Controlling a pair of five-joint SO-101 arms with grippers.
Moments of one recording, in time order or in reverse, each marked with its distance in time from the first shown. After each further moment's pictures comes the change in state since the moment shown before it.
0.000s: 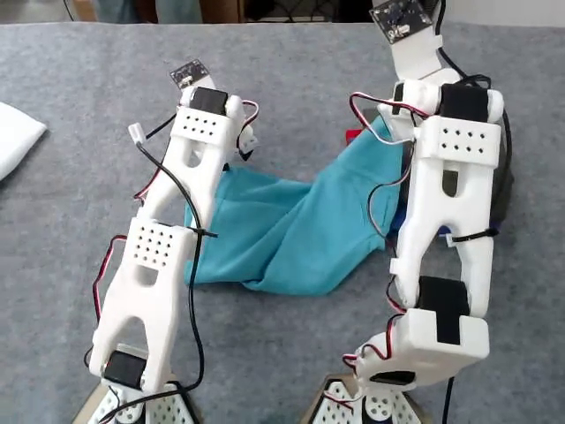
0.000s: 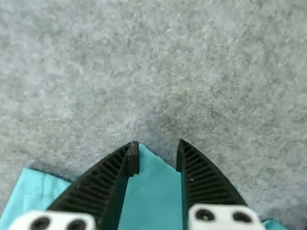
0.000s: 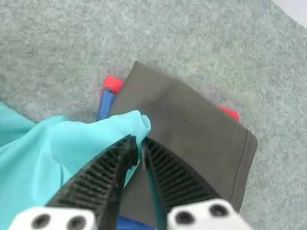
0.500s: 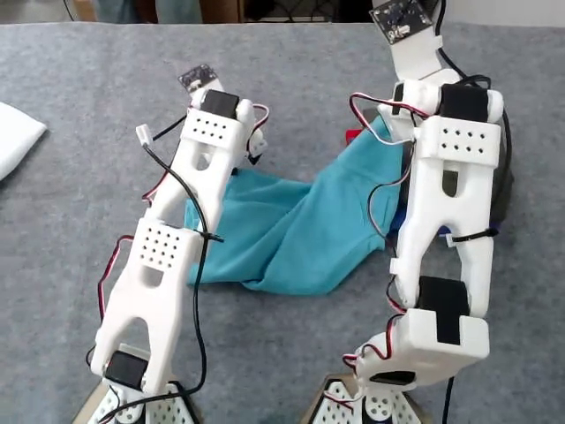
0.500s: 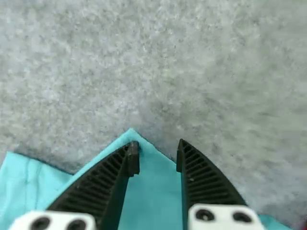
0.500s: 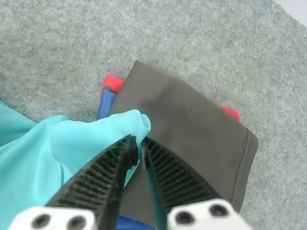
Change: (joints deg) left arm 2.2 2.6 -1.0 0.7 3.6; right arm 0.0 0.0 0.2 0.0 0.0
